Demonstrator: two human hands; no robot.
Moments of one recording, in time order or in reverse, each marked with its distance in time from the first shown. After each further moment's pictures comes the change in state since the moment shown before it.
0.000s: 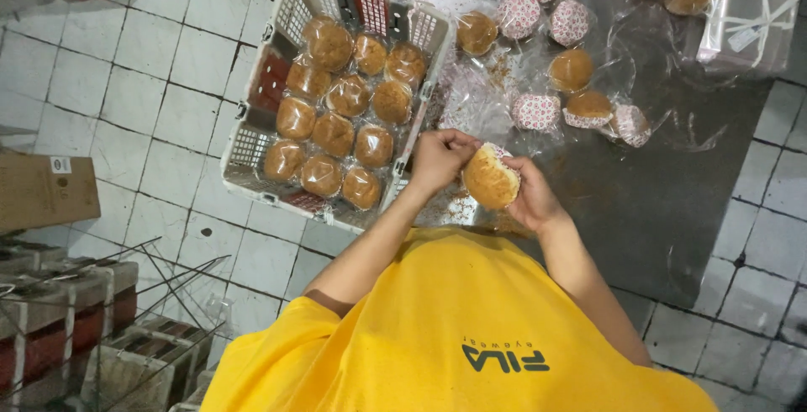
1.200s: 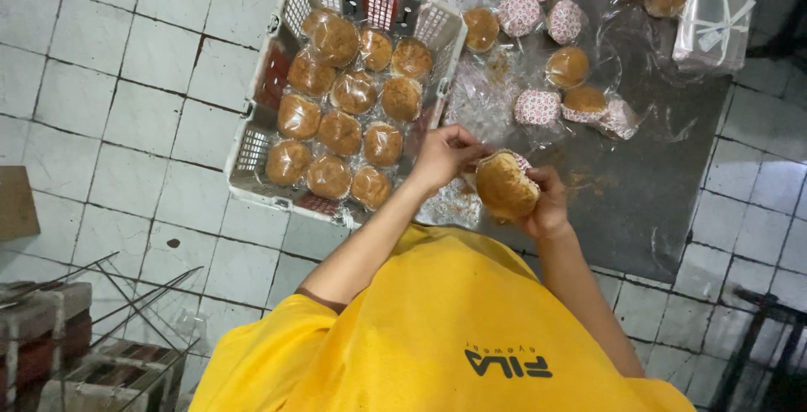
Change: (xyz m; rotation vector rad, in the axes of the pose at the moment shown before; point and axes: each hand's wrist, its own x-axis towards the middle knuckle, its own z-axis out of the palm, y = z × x) left_hand -0.002 0.000 -0.048 -0.459 -0.266 -0.088; right_hand -0.044 0.015 0.062 0.257 0.153 -0.094
